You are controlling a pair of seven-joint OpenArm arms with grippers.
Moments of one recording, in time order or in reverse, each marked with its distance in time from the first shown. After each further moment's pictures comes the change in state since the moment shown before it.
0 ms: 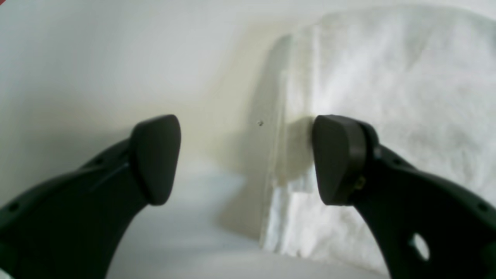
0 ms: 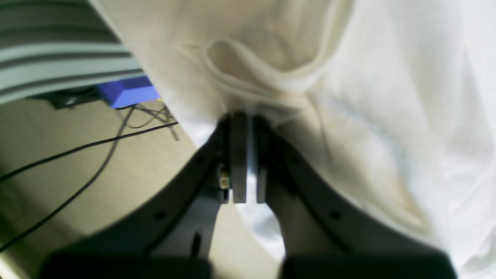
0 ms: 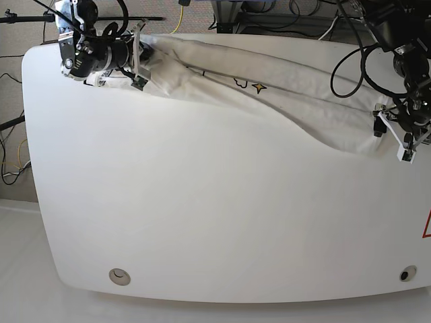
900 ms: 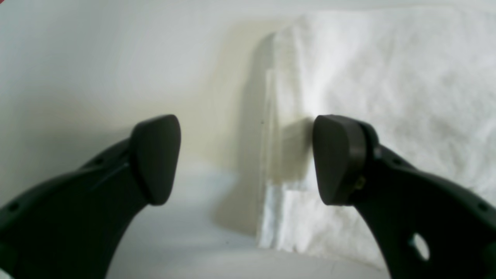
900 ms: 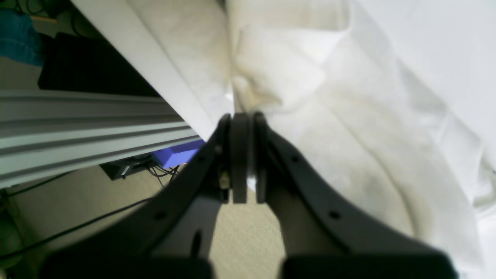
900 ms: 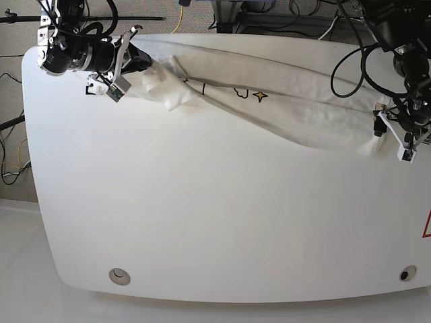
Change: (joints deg) left arm 0.0 0.0 0.0 0.0 0.1 0.0 0.2; right arm -4.7 1.1 12.3 7.1 21.2 -0.6 0.5
